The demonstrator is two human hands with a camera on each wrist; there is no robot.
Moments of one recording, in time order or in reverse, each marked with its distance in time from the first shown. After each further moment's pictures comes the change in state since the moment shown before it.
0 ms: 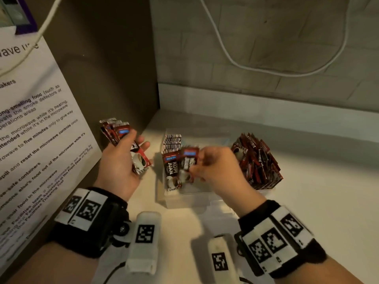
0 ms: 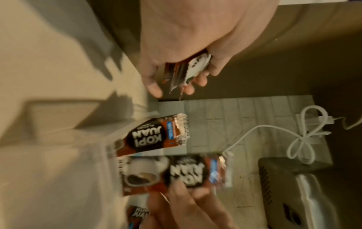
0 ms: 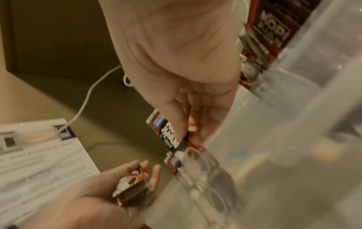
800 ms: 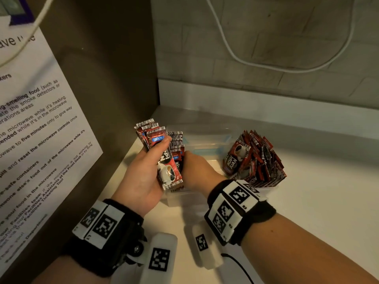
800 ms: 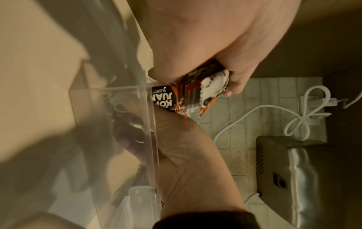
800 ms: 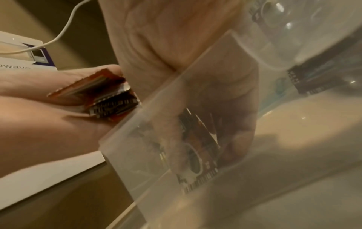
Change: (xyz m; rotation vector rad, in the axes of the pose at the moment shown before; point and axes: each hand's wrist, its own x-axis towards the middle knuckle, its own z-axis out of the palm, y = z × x) left_hand -0.026 -0.026 0.011 -0.016 -0.322 -0.143; right_hand 0.042 0.013 0.046 -0.527 -0.234 0.062
